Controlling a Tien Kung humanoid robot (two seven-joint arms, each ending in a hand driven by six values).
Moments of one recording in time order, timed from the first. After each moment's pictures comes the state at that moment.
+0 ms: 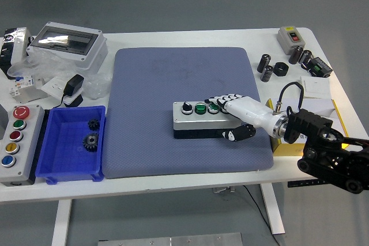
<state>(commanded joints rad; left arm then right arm) 0.01 0.07 -1.62 -0.22 1.47 0.03 0.44 0.75 -0.56 0.22 1.27 -1.61 -0.22 0.08</state>
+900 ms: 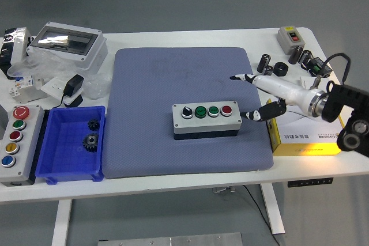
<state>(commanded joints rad) 0.03 0.06 -1.62 -0.22 1.45 0.03 0.44 0.80 -0.88 0.48 1.62 -1.30 0.07 -0.12</state>
